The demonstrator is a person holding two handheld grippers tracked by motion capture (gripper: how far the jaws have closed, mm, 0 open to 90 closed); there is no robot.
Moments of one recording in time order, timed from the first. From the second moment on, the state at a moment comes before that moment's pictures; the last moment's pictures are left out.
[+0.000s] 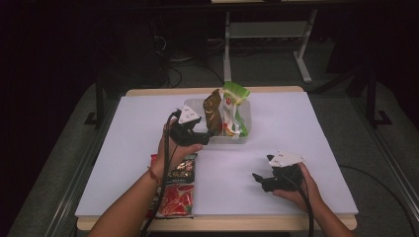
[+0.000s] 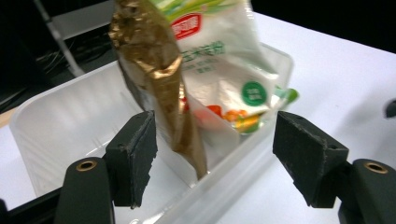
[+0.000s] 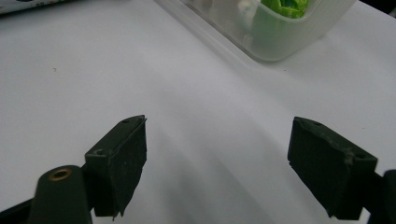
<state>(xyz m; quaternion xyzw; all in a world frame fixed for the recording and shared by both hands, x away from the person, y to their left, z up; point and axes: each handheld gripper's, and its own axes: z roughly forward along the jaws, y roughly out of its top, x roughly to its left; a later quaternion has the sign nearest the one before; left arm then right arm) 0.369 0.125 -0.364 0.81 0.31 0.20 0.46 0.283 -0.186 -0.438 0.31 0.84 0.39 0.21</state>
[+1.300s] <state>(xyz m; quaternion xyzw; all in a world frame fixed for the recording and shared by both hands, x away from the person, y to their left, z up) 0.313 0.252 -0.408 0.84 0.30 0.18 0.41 0.286 -0.170 -0.441 0.29 0.85 0.40 0.17</state>
